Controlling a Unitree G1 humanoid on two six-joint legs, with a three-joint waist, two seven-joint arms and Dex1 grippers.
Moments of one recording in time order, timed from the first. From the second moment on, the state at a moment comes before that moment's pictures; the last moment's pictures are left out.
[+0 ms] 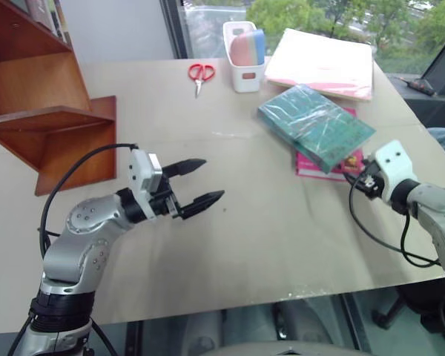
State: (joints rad) left arm -0.16 0.65 0.15 -0.33 -0.63 0.36 -0.94; right arm -0.26 -0.74 -0.04 -0.26 0.19 0.61 0.54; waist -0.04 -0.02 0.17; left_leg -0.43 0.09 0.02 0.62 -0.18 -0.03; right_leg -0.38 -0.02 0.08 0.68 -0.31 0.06
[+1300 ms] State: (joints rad) left arm -0.18 0.64 0.15 -0.29 -0.60 0.32 -0.96; right arm -0.03 -0.83 0.03 -0.36 0.20 0.22 0.89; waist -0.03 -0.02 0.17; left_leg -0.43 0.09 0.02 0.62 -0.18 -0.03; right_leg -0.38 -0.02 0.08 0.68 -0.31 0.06
